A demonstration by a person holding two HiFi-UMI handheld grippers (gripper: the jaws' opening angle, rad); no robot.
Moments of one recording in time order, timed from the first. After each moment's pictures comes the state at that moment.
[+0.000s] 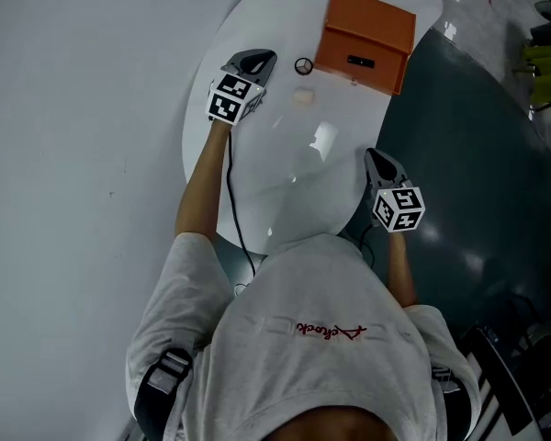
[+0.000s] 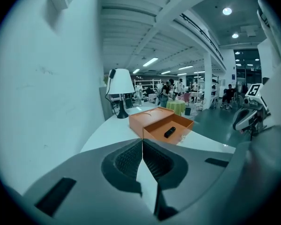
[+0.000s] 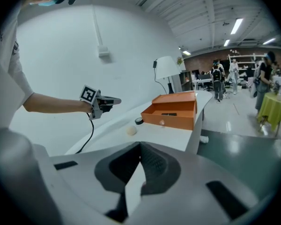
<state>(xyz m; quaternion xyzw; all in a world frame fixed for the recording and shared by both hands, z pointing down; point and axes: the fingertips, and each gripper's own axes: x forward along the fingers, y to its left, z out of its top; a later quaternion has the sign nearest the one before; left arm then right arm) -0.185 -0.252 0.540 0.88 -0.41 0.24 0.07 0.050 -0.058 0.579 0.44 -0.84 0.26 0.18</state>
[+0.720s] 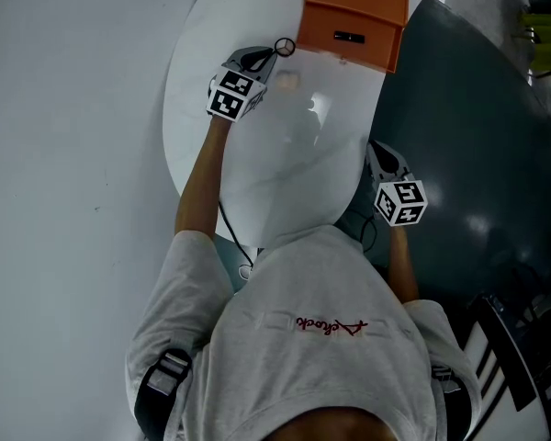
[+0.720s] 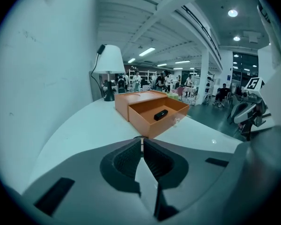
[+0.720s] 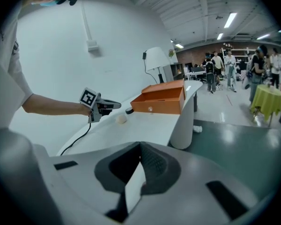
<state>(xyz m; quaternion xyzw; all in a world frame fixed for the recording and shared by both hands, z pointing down) -0.139 -0.245 0.625 0.88 -0.36 0.27 0.13 0.080 -0.052 0.621 0.46 -0.81 0.30 0.20</state>
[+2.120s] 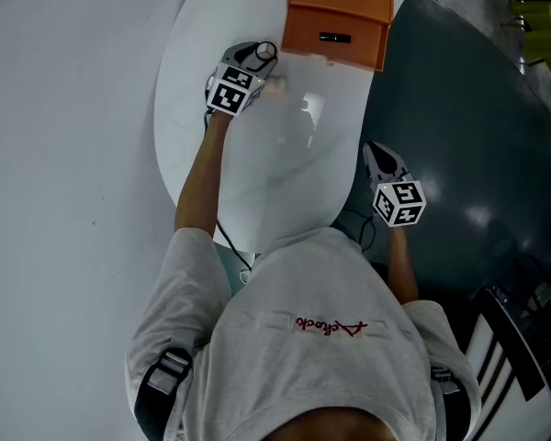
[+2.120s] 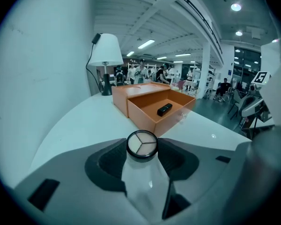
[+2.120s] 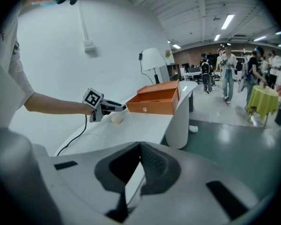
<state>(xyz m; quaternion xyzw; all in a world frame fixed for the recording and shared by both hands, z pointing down) -0.123 -0.265 0.651 0.87 -0.35 0.32 0.13 0.099 -0.053 0.623 0.47 -0.80 0.30 0.20</state>
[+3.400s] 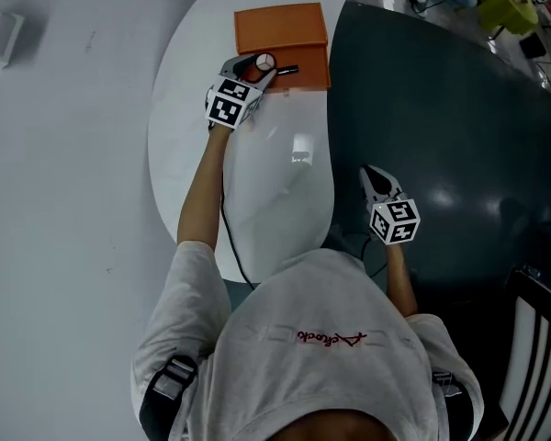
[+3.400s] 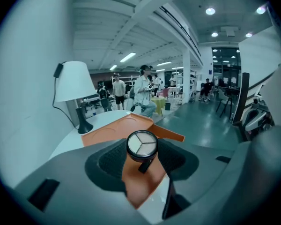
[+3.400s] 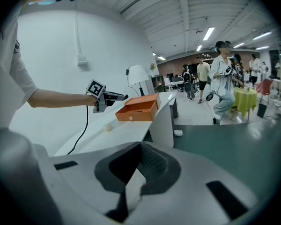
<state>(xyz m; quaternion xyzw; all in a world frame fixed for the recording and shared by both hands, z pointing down) -0.001 -0.290 0.550 0.92 -0.28 0.28 0.05 0.157 -0.002 0.586 0.56 -0.76 0.29 0.15</state>
